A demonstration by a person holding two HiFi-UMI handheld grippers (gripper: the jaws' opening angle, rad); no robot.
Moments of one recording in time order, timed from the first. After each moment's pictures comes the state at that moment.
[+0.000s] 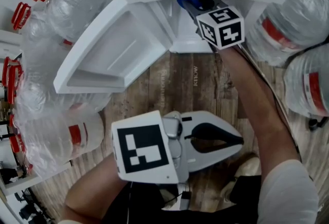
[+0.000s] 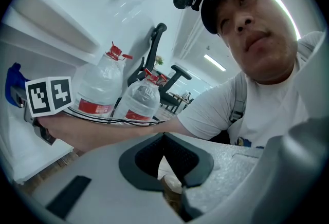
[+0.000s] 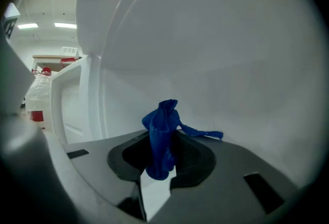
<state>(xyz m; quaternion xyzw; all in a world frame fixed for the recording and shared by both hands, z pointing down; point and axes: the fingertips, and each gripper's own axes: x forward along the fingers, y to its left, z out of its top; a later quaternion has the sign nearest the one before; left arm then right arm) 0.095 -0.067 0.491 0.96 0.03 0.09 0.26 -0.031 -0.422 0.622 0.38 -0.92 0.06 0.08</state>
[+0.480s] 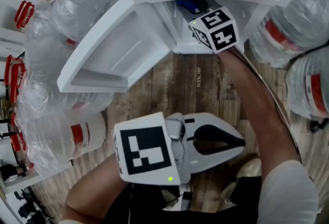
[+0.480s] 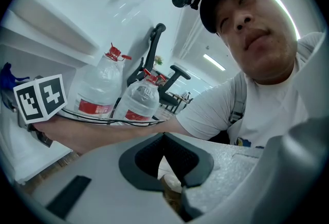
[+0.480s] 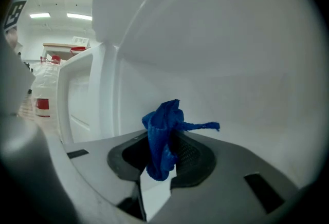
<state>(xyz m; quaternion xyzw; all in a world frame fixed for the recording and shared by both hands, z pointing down) 0.090 -0.064 0.488 0.96 0.03 0.09 0.25 -0.064 -0.407 0.617 0.35 -0.93 0.01 0.12</state>
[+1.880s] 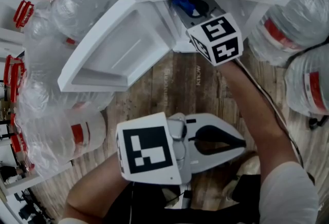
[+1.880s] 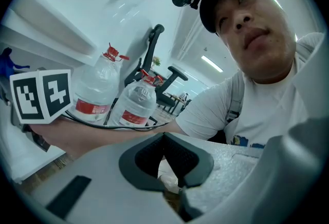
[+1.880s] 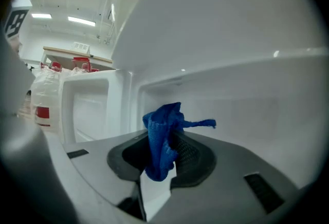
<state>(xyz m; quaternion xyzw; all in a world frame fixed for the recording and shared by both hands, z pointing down) 0.088 -0.057 0.484 0.96 0.04 0.08 0.25 -0.066 -0.374 0.572 0.36 -0.93 0.00 0.08</state>
